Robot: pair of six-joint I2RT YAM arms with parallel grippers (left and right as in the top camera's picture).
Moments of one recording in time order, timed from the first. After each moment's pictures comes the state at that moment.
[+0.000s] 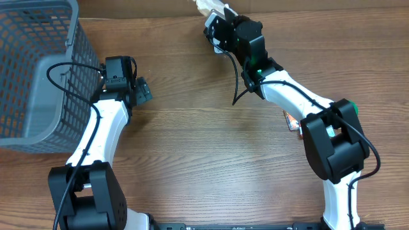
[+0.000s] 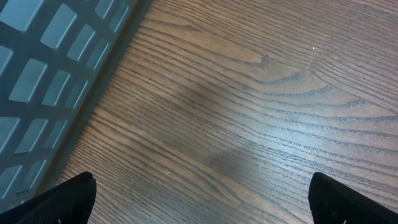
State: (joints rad) left arm 0.08 1.66 1.14 -0.53 -0.30 -0.31; right arm 0.48 2.16 1.58 0.43 0.12 -0.80
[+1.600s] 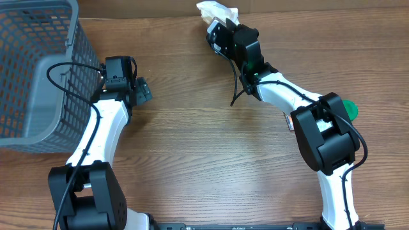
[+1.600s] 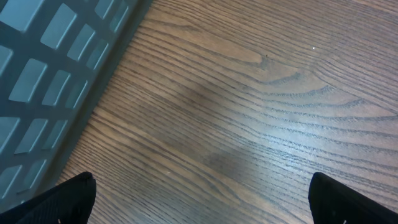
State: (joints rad) left arm 0.08 1.66 1.14 -0.53 -0.30 -0.31; right arm 0.47 2.25 1.58 0.43 0.14 -0.75
